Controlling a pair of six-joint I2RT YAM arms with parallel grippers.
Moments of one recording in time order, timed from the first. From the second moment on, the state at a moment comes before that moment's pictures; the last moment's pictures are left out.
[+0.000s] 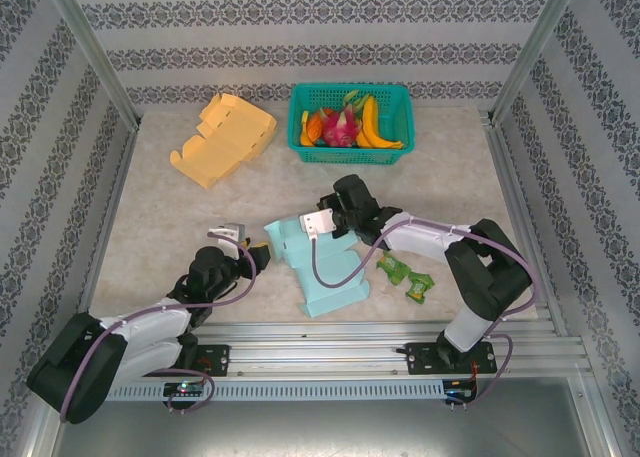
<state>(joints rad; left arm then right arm) -0.48 1.05 0.09 0.60 0.02 -0.37 0.66 1.67 0.92 0.09 -0.09 -1.32</state>
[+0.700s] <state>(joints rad) -0.50 1.13 0.13 0.62 0.04 -0.35 0.66 1.62 0.83 0.25 -0.07 -1.32</state>
